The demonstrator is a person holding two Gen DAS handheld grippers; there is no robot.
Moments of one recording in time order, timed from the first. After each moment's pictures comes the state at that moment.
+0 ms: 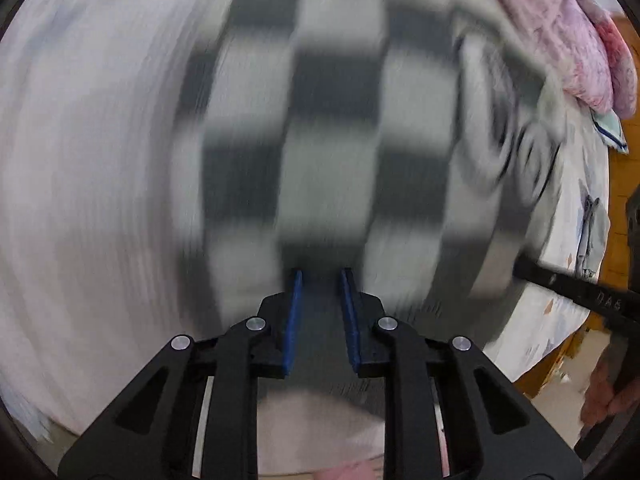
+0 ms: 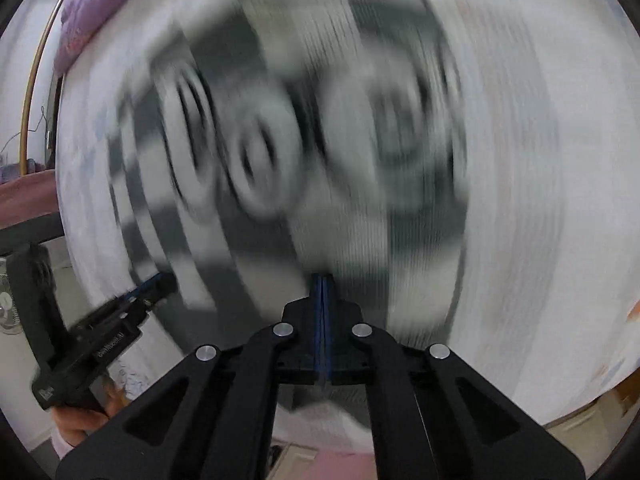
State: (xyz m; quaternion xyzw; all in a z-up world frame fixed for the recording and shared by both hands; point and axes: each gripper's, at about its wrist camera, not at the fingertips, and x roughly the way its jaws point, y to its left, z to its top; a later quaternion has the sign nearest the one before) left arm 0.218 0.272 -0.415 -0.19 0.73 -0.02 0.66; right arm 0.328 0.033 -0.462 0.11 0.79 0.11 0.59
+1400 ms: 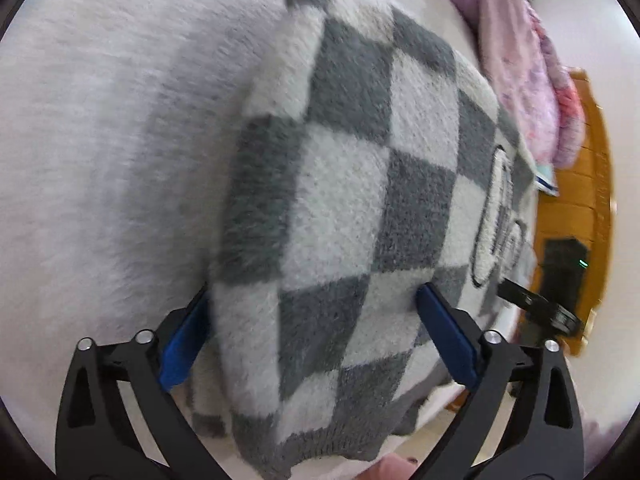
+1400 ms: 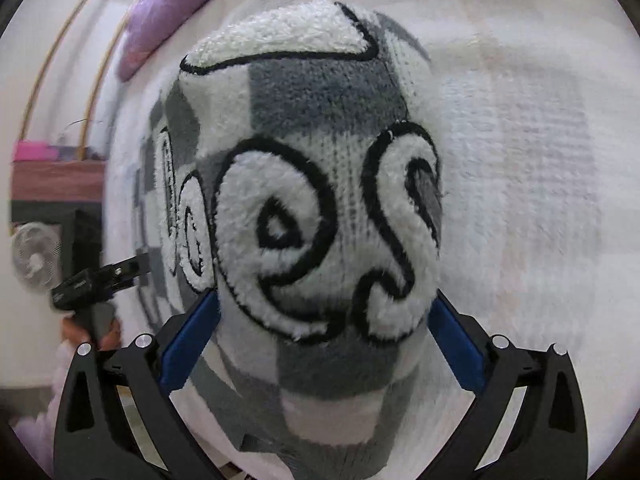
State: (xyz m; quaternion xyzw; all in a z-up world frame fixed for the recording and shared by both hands) left arm 0.288 0.336 -0.477 -0.32 0.66 -0.15 0.66; right arm 0.372 -0.043 -0.487 0.17 0.69 0.27 0.65
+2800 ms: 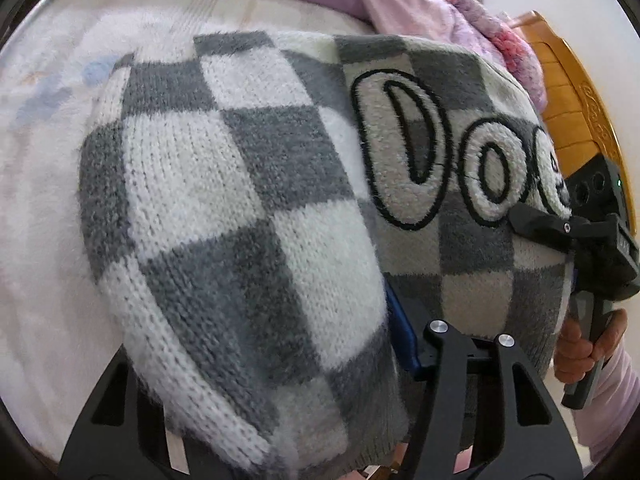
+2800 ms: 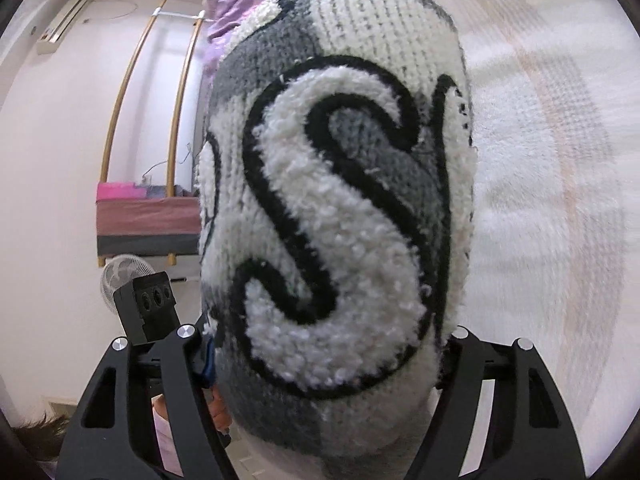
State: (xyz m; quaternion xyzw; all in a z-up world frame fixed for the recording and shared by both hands) left arm 0.211 0.211 -0.303 -0.19 0.61 -0.13 0.76; right arm 0.276 -0.078 -0.353 0.32 0.64 0.31 0.63
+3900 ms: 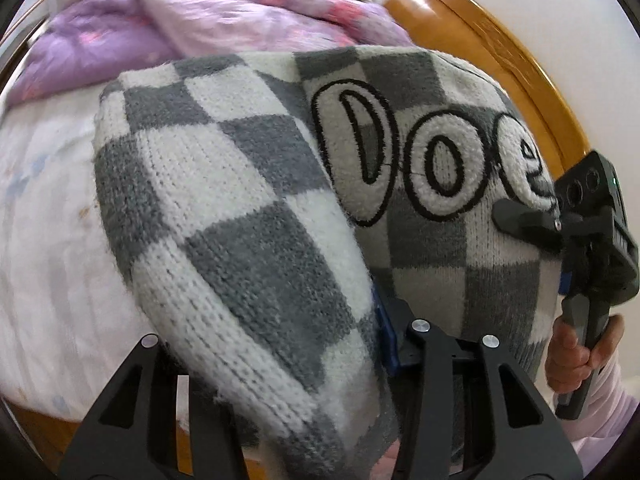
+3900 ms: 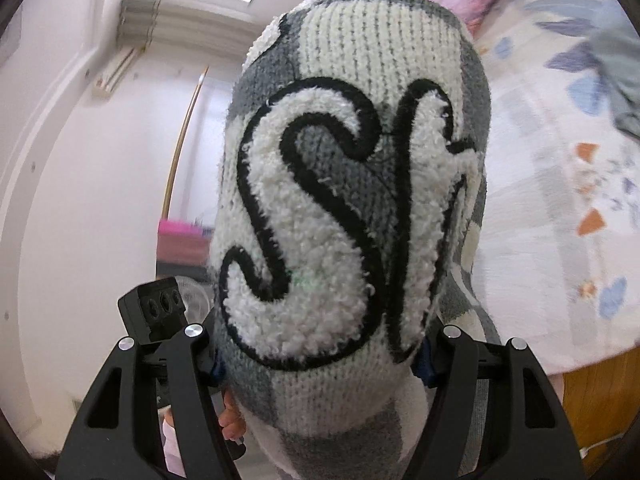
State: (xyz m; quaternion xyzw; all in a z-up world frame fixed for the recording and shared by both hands) left arm 0.083 -0.088 -0.102 -0.09 0.56 -0.22 0.79; right arm 0.139 -0.393 -0.181 0.41 0.53 0.28 0.69
